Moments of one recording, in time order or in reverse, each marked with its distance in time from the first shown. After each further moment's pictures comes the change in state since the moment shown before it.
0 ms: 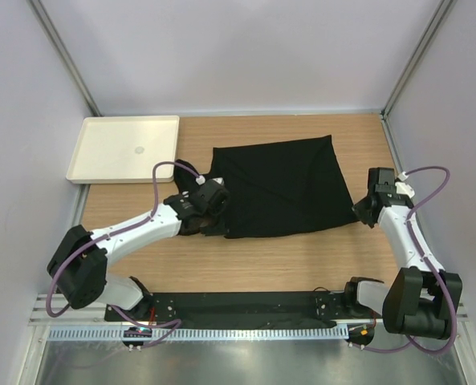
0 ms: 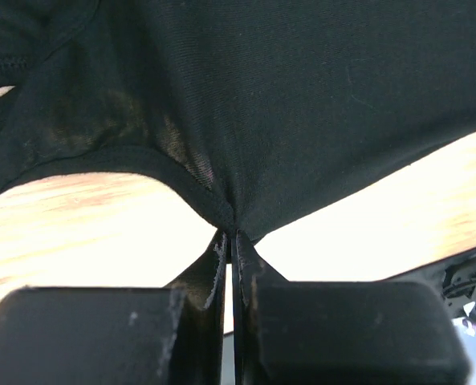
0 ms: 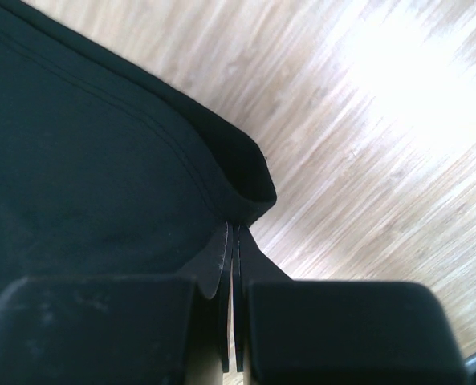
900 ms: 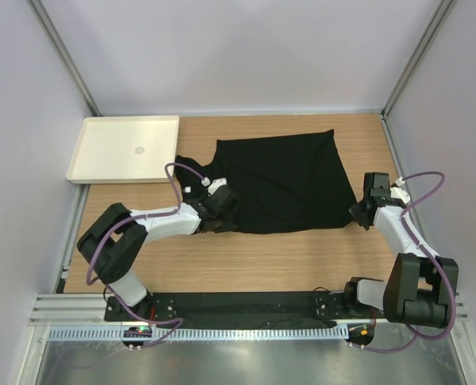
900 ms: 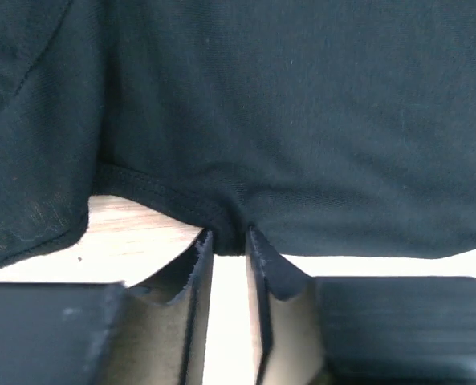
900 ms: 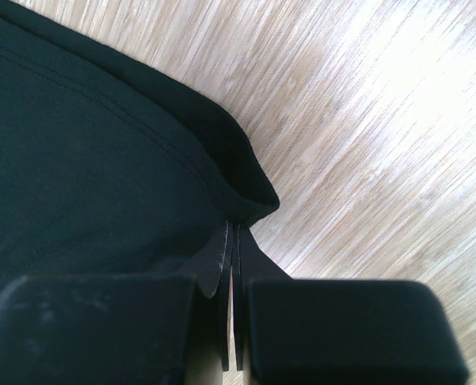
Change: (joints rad) left arm 0.000 0.243 -0.034 0.303 -0.168 -0.061; right arm 0.000 0.066 -0.071 0.149 0.010 0.057
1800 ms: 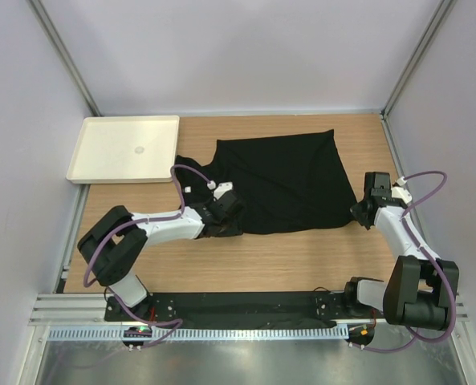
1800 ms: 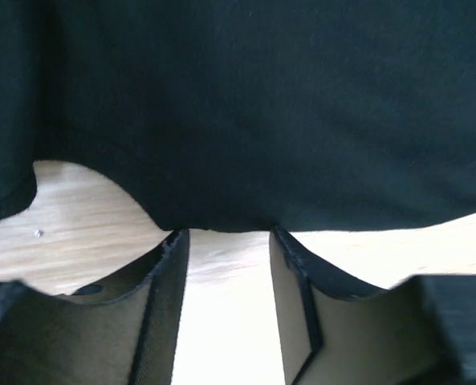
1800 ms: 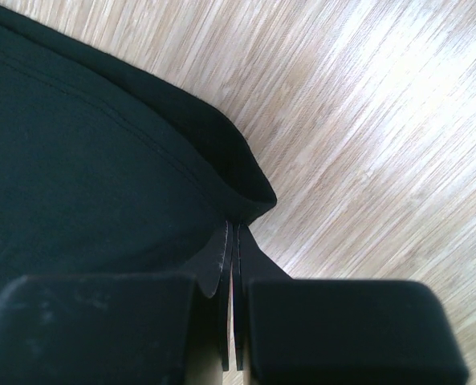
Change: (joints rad) left arm -0.069 -0.010 0.002 -0.021 -0.021 -0.010; right arm 0.000 -0.013 0.008 -0.016 0.021 0.004
